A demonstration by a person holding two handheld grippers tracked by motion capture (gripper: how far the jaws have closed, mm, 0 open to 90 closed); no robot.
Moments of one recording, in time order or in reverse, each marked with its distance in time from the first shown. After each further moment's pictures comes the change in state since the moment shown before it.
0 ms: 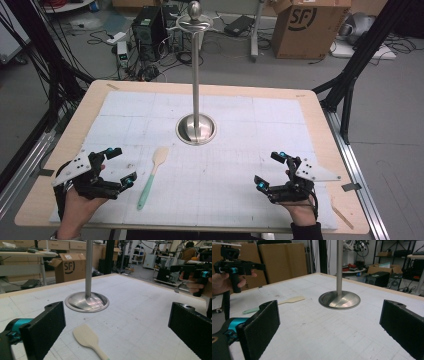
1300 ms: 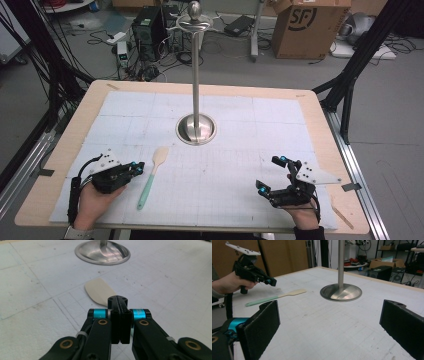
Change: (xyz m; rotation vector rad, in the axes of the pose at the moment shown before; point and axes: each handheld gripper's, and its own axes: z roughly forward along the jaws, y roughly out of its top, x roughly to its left) left arm 0.008 -0.030 0.036 0.350 0.124 -0.020; right arm 0.001 -0.008 -0.006 0.041 0.009 0.002
